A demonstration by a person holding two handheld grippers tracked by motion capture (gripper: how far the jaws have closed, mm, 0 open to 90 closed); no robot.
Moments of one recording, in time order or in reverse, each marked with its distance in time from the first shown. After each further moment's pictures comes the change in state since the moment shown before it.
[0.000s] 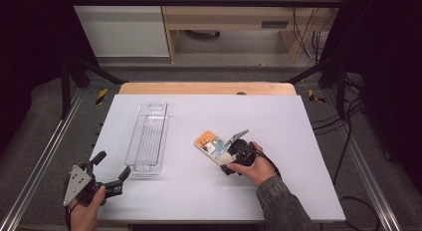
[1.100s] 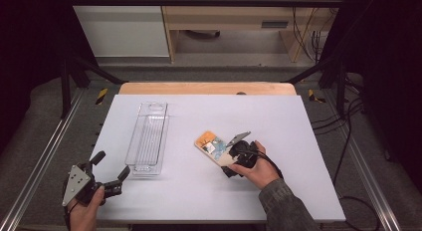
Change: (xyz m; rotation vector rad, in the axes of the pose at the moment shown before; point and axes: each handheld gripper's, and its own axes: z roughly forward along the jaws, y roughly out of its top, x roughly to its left) left arm 0.001 0.000 -0.001 -0.008 0.003 -0.004; right arm 0.008 -0.002 -0.016 -0.028 -0.025 -0.025
